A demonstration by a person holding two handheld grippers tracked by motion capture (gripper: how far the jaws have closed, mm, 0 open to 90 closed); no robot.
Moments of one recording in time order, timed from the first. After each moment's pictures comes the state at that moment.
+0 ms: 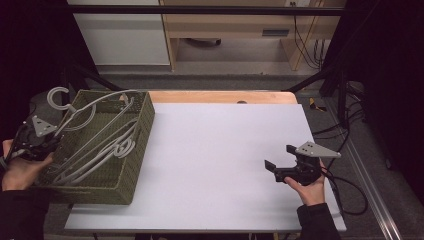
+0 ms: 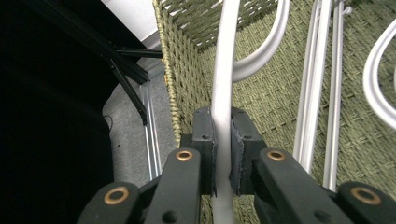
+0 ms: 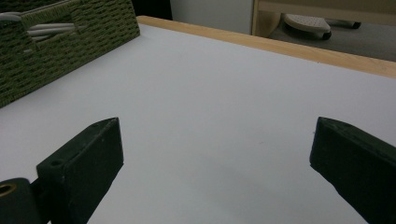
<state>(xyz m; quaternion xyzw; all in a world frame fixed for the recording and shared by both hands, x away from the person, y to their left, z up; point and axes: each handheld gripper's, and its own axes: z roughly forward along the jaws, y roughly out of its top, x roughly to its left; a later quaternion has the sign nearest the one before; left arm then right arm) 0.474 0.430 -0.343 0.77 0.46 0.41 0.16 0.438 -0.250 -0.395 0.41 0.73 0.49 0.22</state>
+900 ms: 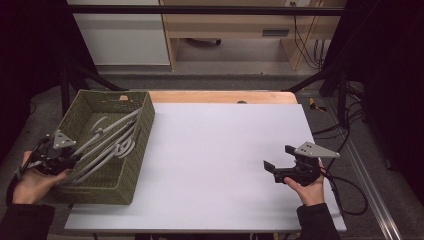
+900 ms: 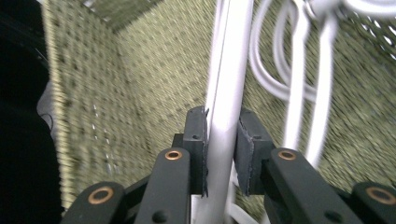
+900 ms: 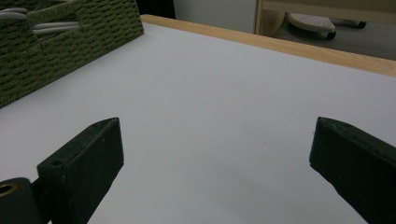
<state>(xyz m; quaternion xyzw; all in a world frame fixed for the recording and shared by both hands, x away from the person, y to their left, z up) 0.451 0.392 -0.362 0.83 0.44 0.29 0.17 0.438 -0.248 -0.395 0.41 0.74 0.49 0.21</state>
